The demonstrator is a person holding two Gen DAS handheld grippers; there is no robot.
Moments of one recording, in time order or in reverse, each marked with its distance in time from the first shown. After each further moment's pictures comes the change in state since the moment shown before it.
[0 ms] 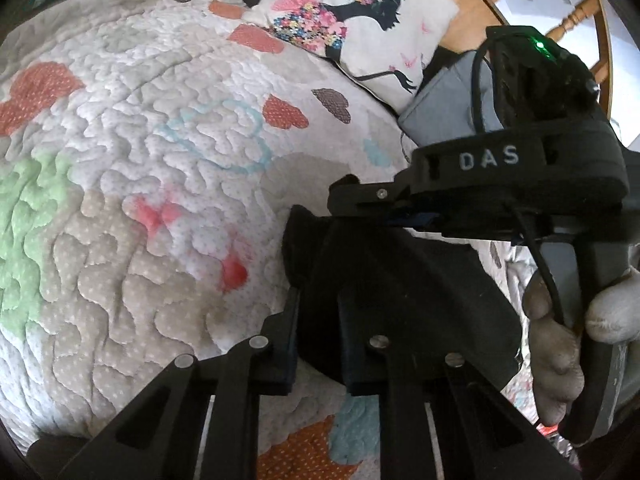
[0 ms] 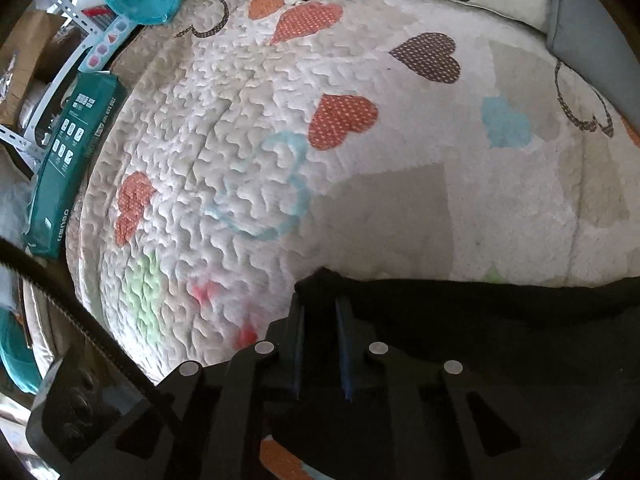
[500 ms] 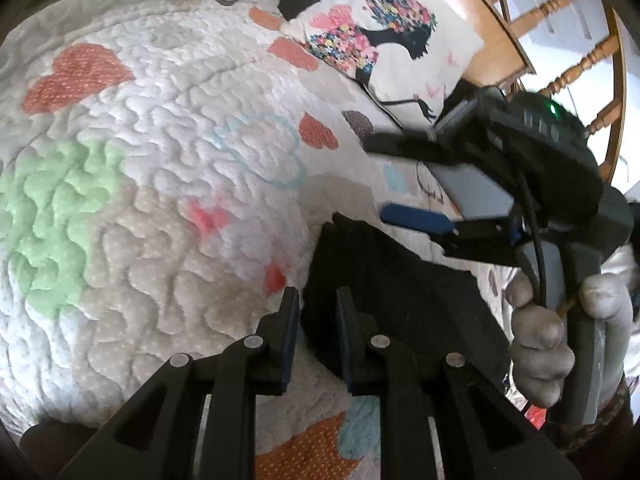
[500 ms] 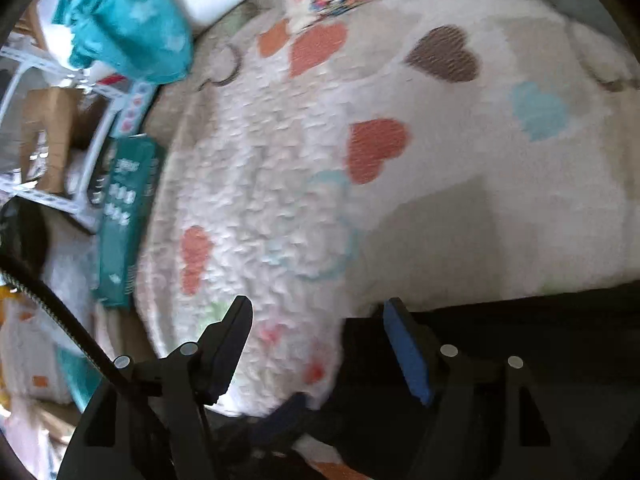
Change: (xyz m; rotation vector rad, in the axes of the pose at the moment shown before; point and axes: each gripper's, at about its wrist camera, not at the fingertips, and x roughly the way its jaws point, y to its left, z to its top) left arm -0.031 0.022 -0.004 -0.107 -0.046 0.001; right arm -0.008 -0.016 0.020 0.159 -0.064 0.248
